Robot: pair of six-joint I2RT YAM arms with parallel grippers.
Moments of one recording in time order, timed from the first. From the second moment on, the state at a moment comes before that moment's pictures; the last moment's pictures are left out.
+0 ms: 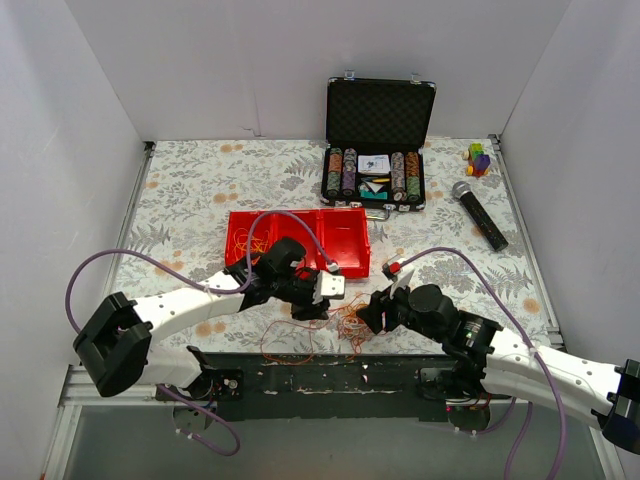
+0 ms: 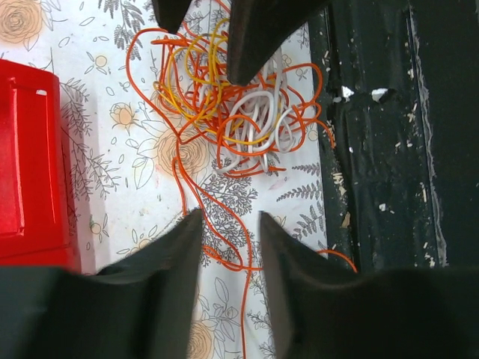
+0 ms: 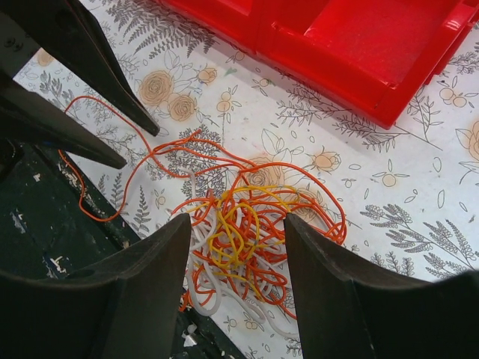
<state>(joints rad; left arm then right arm) -0.85 1.30 0.75 -0.26 0.62 0.55 1.05 0.65 0.30 -0.07 0.12 0.40</state>
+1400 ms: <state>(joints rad) -0.90 1.55 0.61 0.17 0.51 0.49 1.05 0.63 0.30 -0.07 0.15 0.41</state>
